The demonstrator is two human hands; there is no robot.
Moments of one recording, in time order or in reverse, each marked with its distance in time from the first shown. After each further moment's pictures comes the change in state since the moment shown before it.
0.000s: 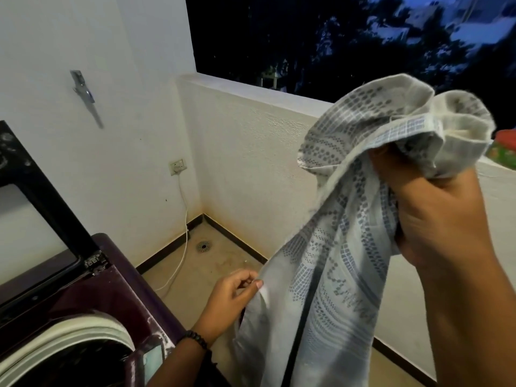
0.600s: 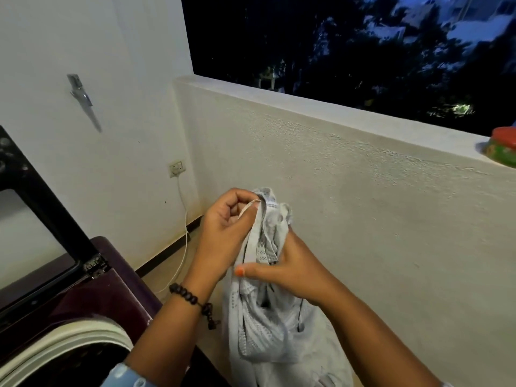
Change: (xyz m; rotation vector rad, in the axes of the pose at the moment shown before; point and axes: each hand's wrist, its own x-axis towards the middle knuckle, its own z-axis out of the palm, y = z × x) left_hand 0.031 0.130 -0.028 -0.390 0.264 0.285; right_hand -0.048 0.120 0.026 -0.347 -0.519 0.409
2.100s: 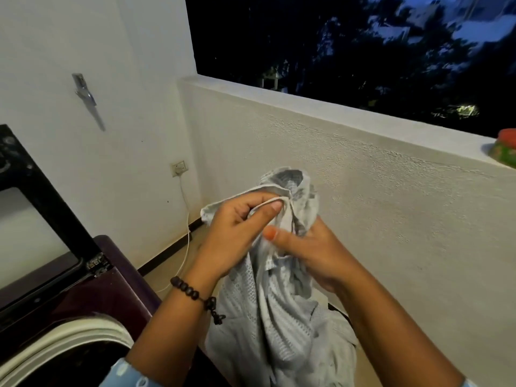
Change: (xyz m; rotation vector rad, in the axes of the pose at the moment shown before) left_hand 0.006 0.009 -0.001 0.085 -0.229 -0.004; right_hand 0.002 -0.024 -0.021 0.375 0.029 0.026
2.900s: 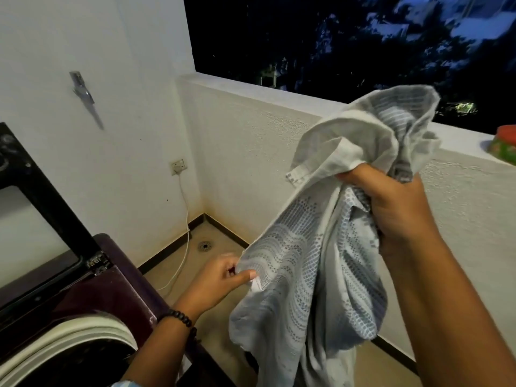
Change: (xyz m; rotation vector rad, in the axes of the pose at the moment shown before) left_hand -0.059 -0.107 -0.046 0.402 -0.205 -0.324; right_hand -0.014 -0.064 -0.013 0.053 0.472 -0.324
